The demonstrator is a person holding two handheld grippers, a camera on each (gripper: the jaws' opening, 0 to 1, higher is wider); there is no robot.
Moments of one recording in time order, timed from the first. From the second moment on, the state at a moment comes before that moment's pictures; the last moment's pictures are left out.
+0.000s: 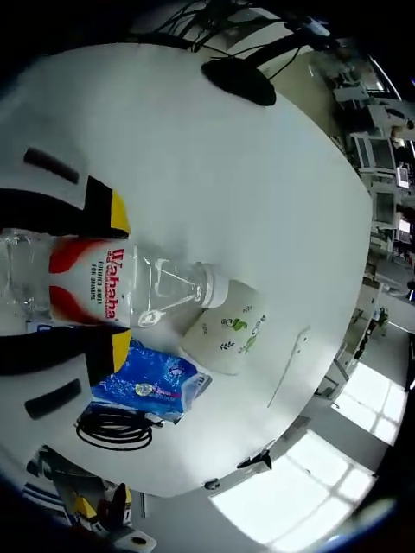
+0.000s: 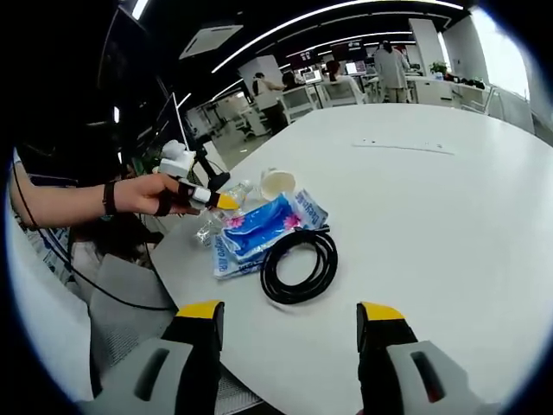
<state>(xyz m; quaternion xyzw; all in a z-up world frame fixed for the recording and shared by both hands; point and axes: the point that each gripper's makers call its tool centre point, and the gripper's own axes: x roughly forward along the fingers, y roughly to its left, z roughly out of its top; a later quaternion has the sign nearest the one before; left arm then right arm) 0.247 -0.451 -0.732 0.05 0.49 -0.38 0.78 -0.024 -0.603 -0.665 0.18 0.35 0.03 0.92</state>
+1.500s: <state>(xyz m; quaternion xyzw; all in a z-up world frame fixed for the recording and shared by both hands) 0.232 -0.404 -0.687 0.08 0.38 -0.40 0.83 -0.034 -0.590 -0.659 0.18 0.33 0.05 0.93</state>
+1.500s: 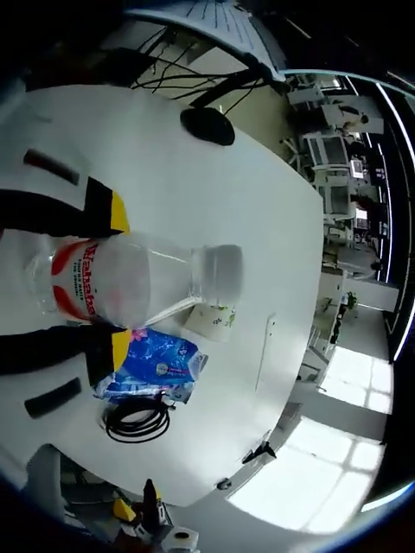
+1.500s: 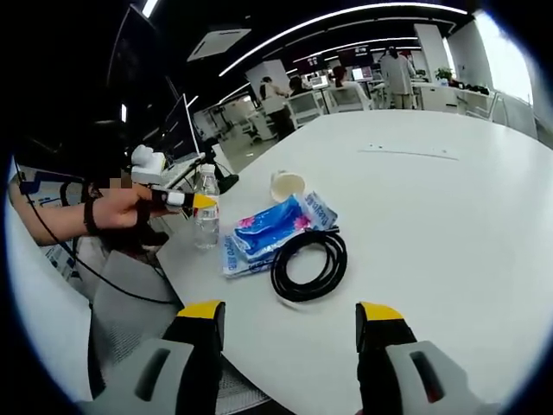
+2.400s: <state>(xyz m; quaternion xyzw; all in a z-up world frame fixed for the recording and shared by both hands) 0.195 -0.385 -0.672 0.12 0.32 -0.42 0.84 -0.035 -0.578 -0.667 0.18 0.33 0.06 0.92</state>
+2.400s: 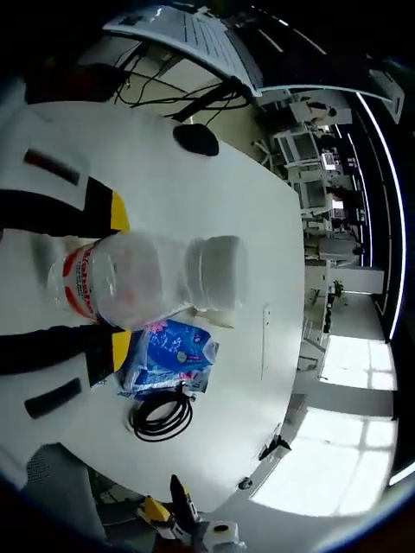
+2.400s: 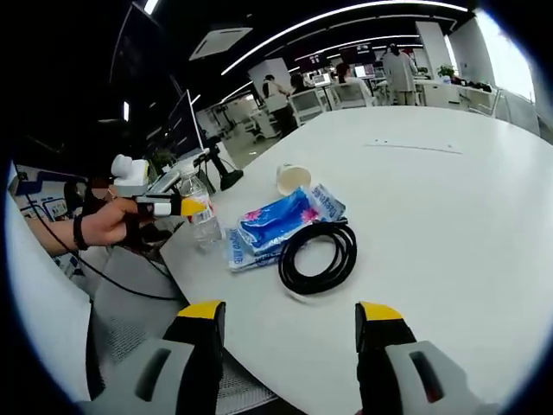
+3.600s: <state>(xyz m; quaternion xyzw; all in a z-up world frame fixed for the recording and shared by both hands) 0.170 -0.373 -0.677 0.15 0.30 -0.42 0.85 -0.032 -0.571 -0.667 0.18 0.33 0.06 0.92</state>
